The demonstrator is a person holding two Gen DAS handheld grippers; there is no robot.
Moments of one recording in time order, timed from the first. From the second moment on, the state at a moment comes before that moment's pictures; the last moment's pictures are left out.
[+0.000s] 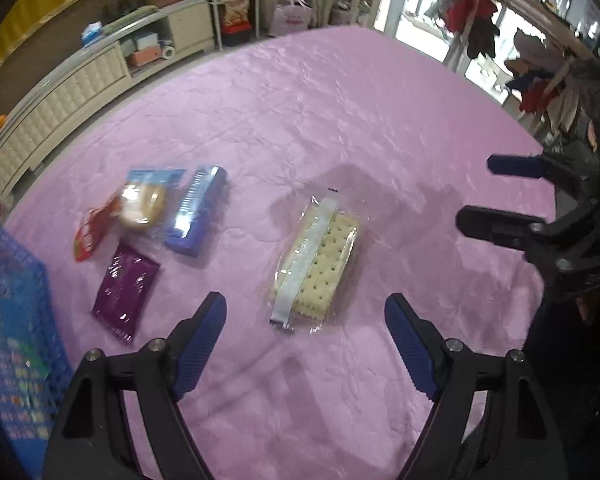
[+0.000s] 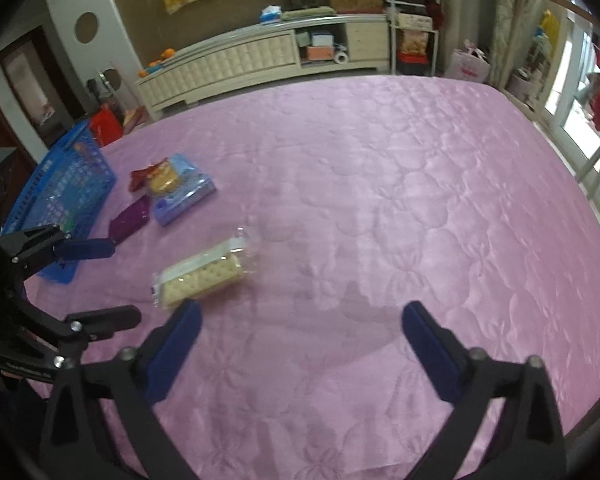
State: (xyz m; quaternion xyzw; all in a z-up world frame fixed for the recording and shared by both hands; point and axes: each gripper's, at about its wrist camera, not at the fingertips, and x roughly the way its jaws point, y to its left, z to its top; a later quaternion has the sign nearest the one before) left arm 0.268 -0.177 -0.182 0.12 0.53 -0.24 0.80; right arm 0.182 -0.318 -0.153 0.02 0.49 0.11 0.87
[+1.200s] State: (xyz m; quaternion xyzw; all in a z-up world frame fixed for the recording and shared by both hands) left arm 0.233 -0.186 -0.181 0.06 0.53 -0.18 0.83; right arm 0.184 -0.316 -0.153 0.02 0.50 0.11 0.86
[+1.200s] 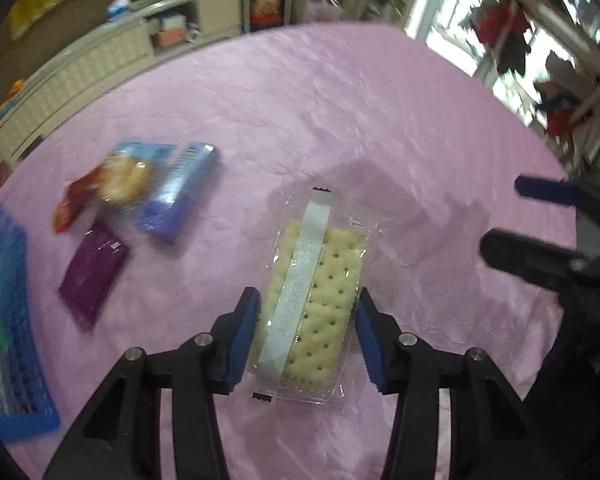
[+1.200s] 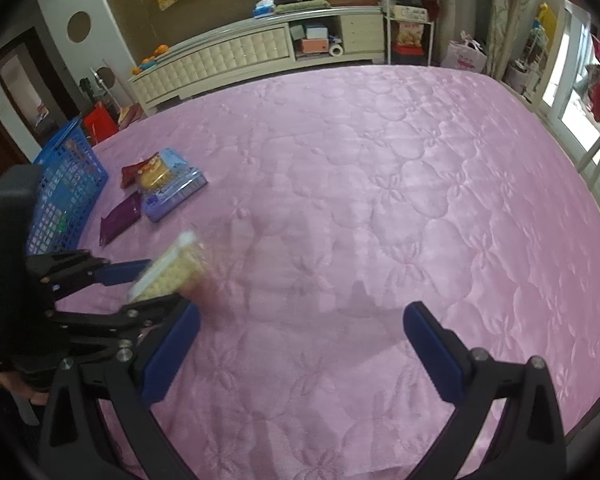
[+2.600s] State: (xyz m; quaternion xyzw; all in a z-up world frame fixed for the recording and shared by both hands) left arm 0.229 -0.094 -0.144 0.00 0.46 0.01 0.89; right arm 0.306 -0.157 -0.199 -0.16 0.49 0.37 0.78
